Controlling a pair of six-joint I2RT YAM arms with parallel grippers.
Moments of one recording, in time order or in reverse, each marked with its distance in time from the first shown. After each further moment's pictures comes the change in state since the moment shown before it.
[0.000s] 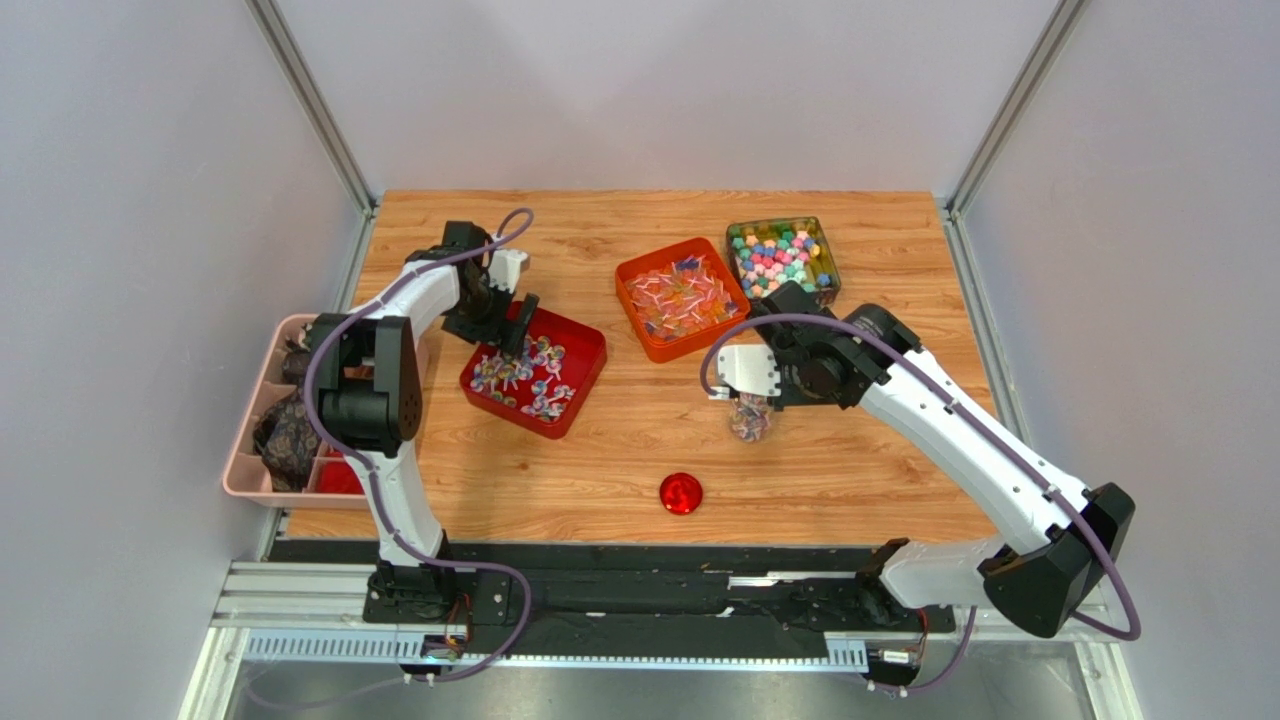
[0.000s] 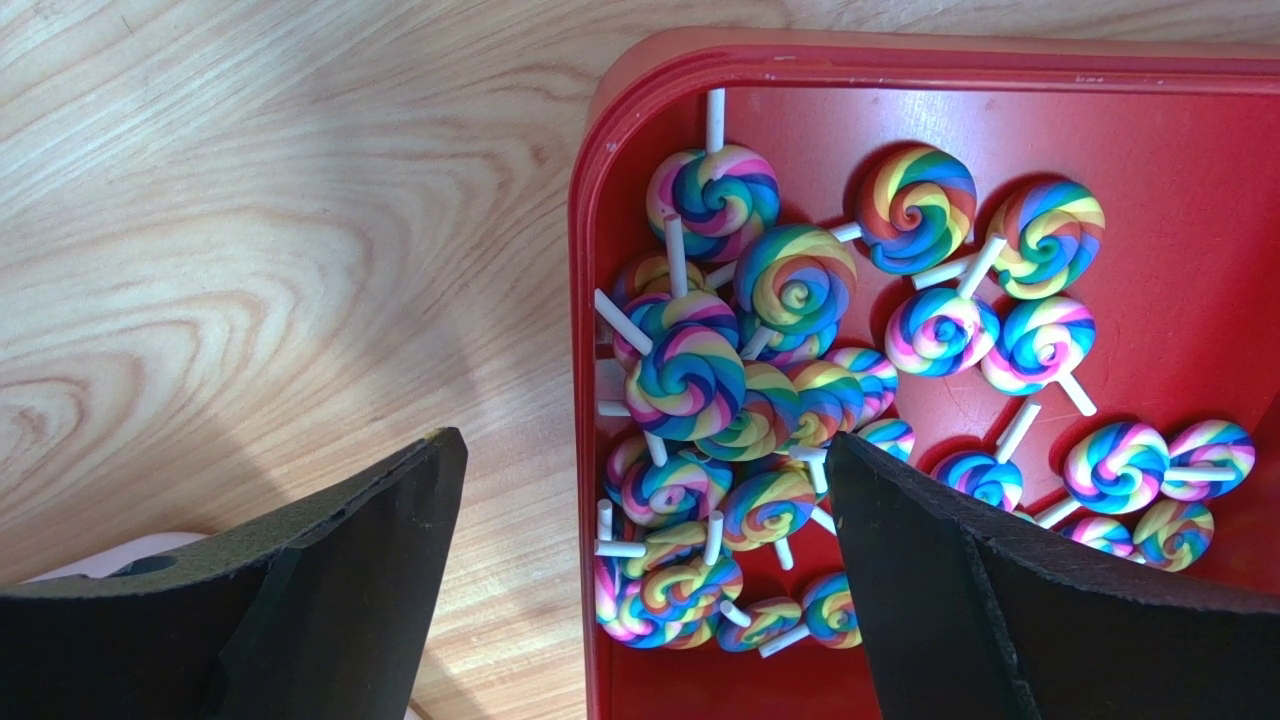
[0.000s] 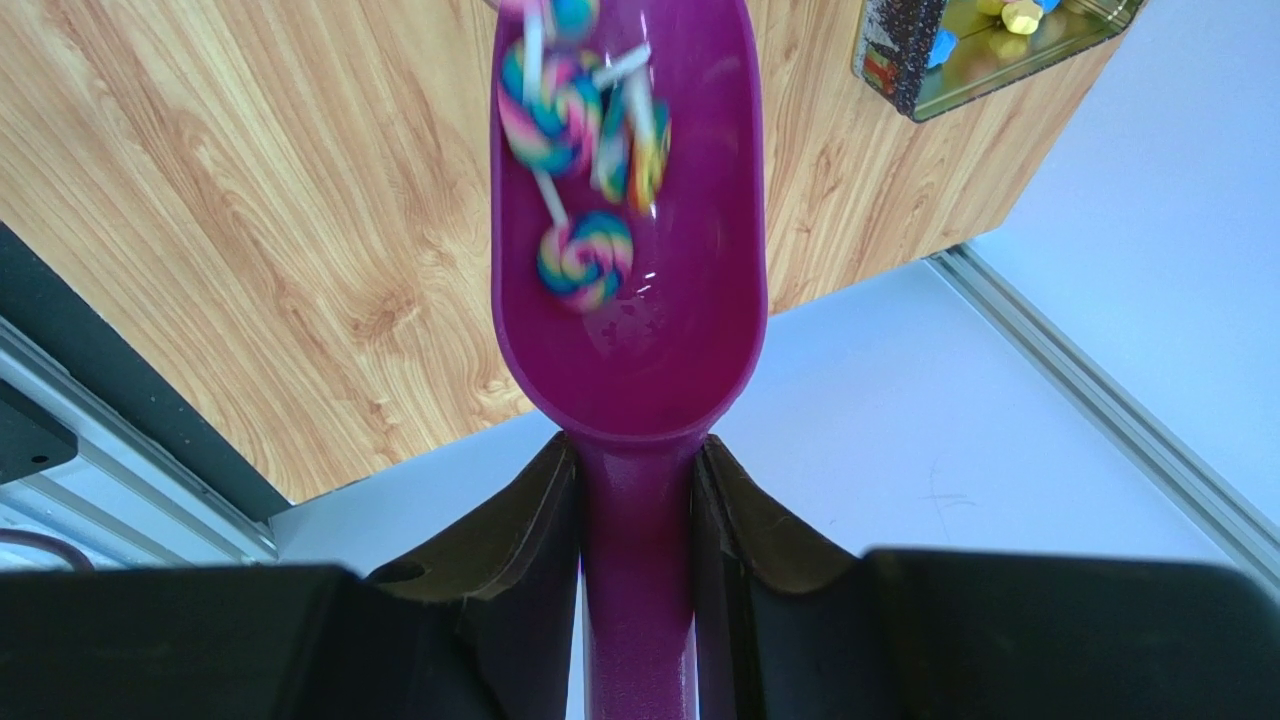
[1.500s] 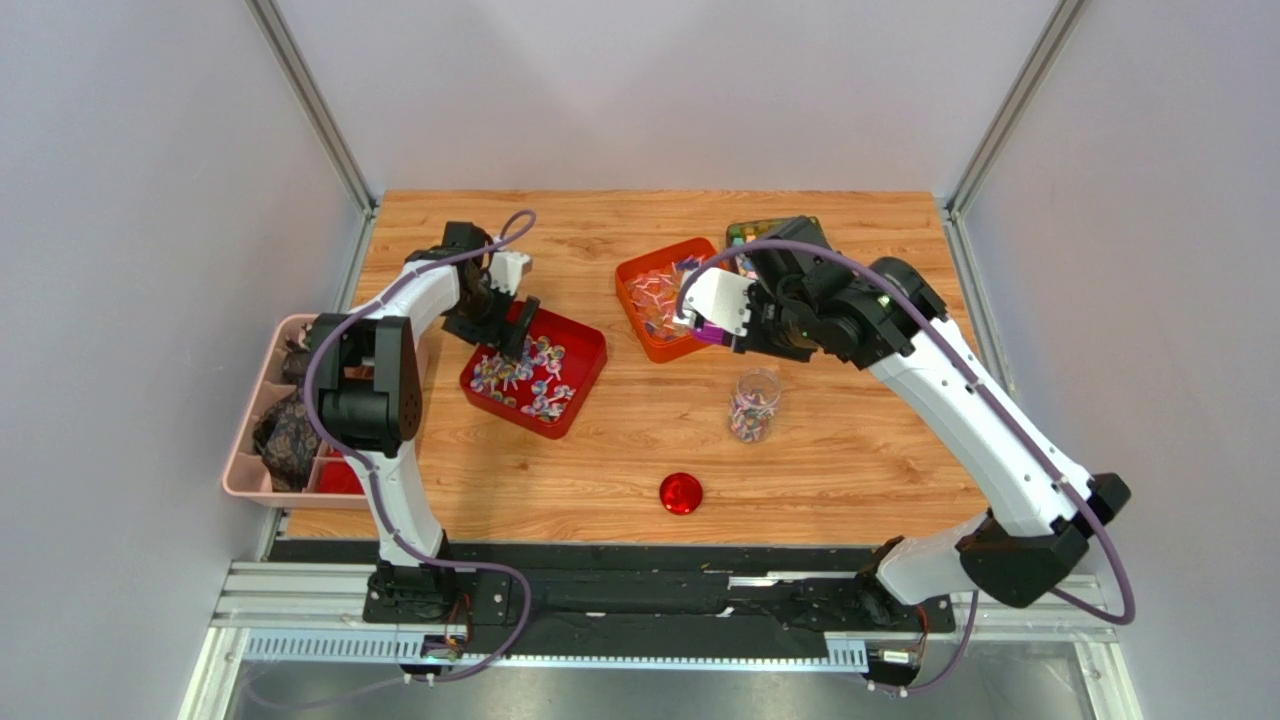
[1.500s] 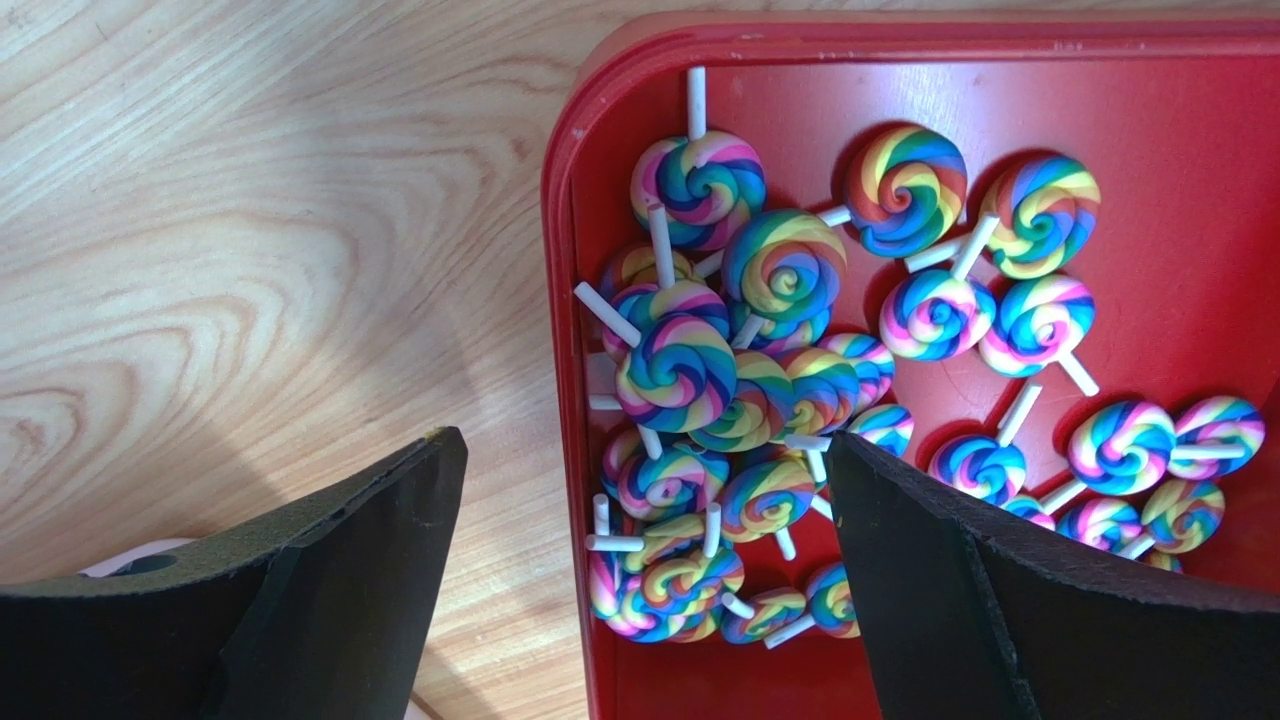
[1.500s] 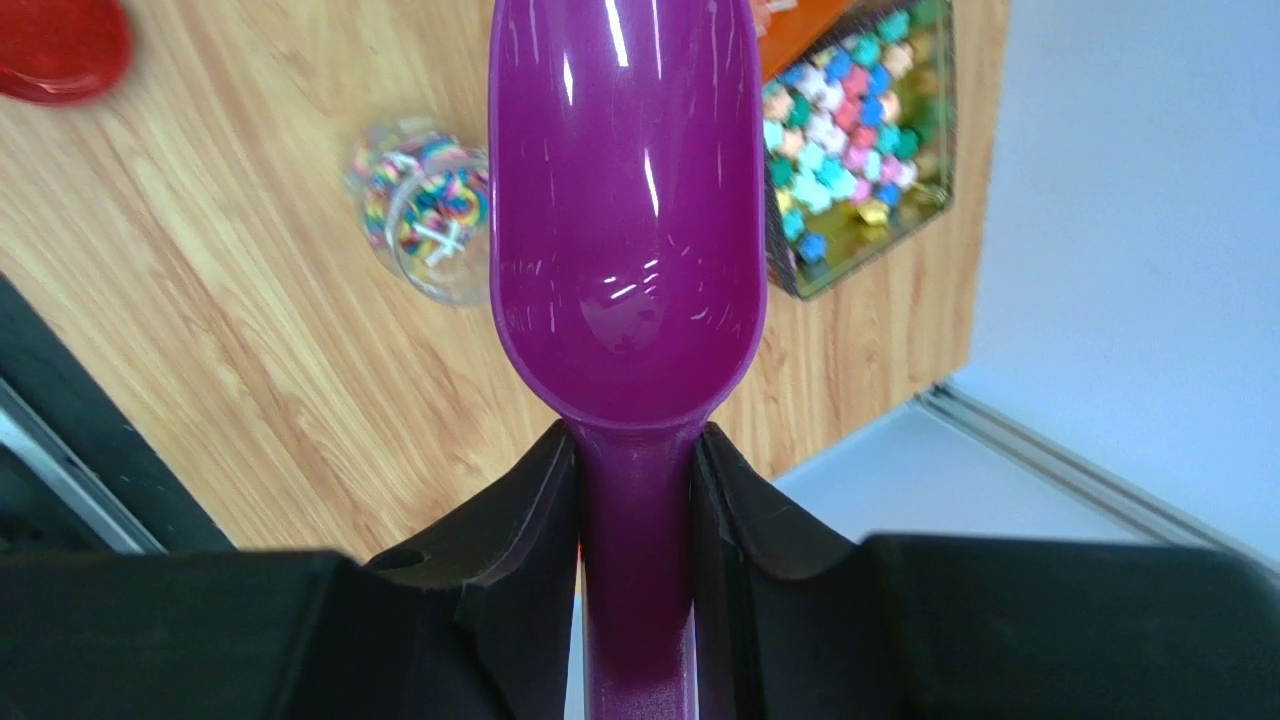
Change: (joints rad) left arm 0.000 0.000 0.000 -0.011 0.011 0.033; right arm 0.031 0.087 0.375 0.010 -0.186 0.163
